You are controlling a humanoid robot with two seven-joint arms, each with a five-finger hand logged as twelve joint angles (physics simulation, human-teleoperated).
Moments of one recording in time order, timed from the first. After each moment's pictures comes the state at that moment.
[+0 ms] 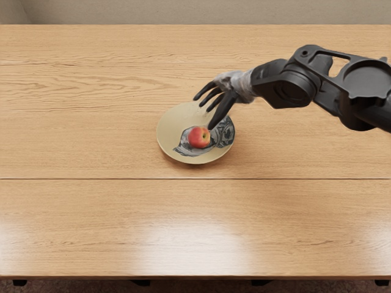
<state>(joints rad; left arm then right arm) -0.02 0.00 0.11 -0.06 -0.10 -0.04 -0.04 1.36 -0.28 0.19 1.02 -0.40 0.14 -0.61</state>
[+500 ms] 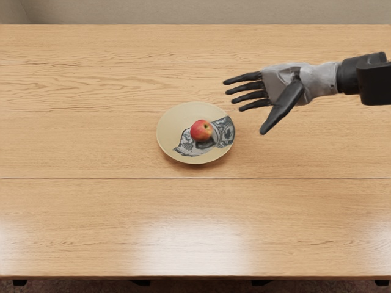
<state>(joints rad) -0.02 0.00 0.11 -0.06 -0.10 -0.04 -0.04 1.11 -0.69 0.55 1.21 -0.05 0.56 -0.61</state>
